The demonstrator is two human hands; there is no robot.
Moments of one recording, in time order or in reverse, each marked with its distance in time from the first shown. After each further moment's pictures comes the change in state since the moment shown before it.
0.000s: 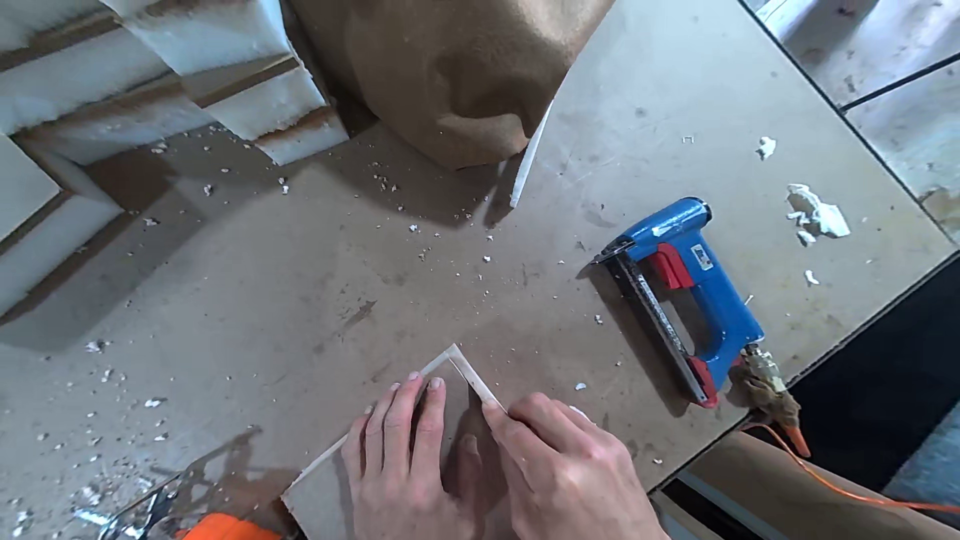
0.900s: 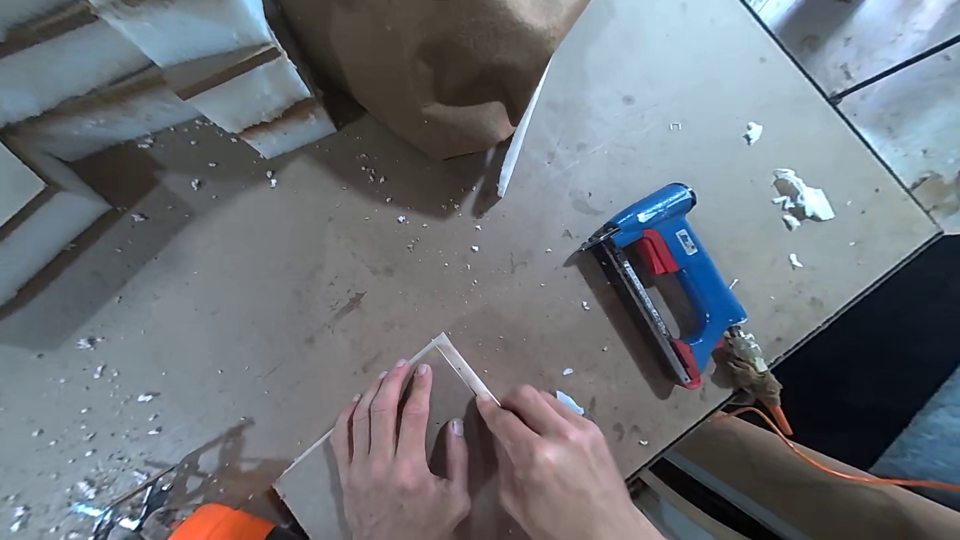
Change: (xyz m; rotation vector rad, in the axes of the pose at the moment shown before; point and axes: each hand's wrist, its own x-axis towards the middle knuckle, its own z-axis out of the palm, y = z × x) left_hand -0.001 0.005 -0.004 0.001 -0.025 -0.016; right_hand -0.020 0.006 0.003 0.005 -0.047 0.031
